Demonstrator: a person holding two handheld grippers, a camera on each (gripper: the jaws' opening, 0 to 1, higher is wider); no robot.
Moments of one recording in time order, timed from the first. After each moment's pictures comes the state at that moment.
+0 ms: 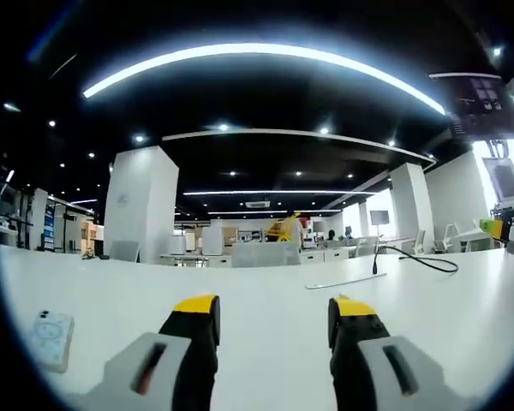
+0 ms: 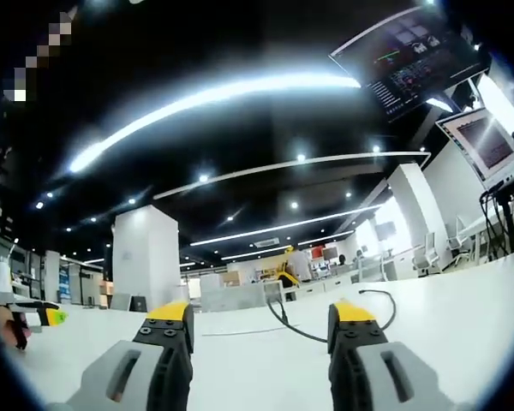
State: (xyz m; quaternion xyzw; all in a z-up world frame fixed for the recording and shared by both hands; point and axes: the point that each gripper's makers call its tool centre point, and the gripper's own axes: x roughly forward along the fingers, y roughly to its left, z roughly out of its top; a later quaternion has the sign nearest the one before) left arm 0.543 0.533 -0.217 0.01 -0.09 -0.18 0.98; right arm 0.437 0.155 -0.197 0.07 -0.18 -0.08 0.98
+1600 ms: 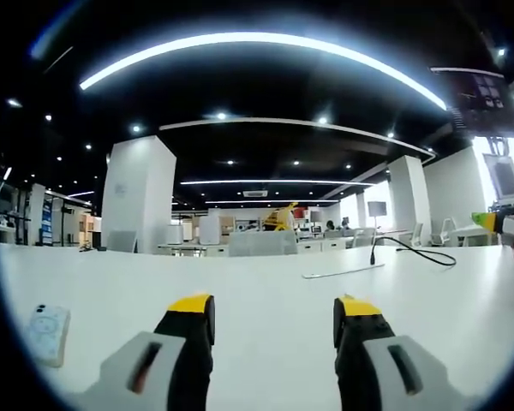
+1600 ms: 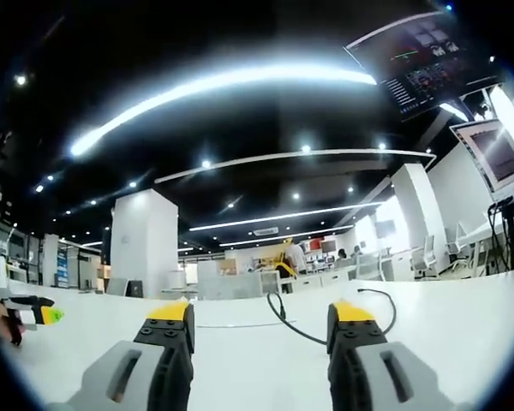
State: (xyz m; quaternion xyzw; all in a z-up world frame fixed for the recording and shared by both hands) left arm 0.547 0.529 -0.227 0.01 -0.07 -0.19 0.98; right arm 0.453 0.157 -0.190 0.04 -0.14 -0.08 0.99
